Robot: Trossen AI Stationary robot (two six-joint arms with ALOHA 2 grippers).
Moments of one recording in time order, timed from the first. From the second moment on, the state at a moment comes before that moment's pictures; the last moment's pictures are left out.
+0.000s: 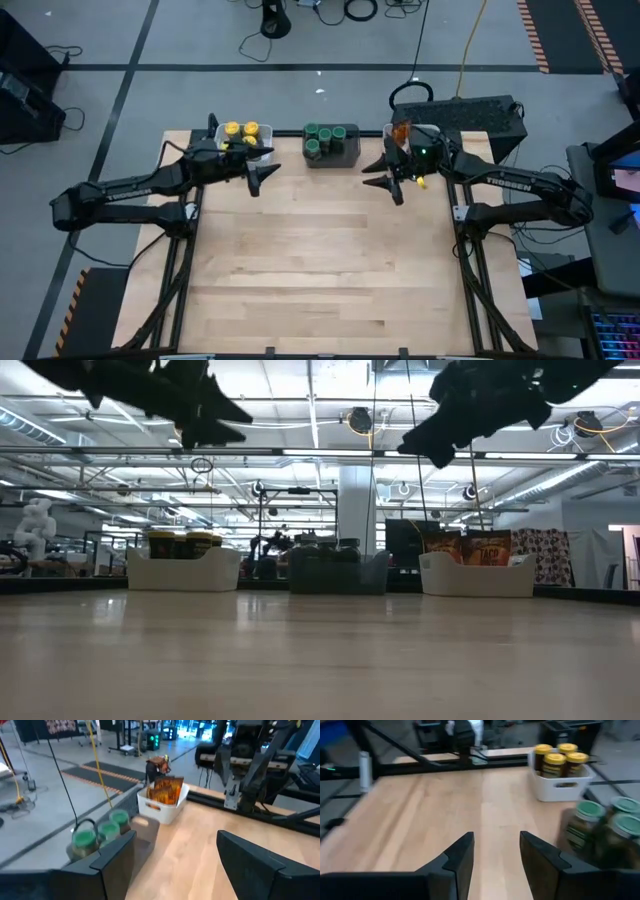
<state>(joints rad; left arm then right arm) 0.38 0.87 0.61 0.11 0.02 -0.09 -0.47 1.09 0.73 -0.02 -0.50 -0.09</state>
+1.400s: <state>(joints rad) 0.37 0.49 0.06 0.45 0.07 -0.26 -0.48 0.80 0.12 0.52 -0.40 0.04</state>
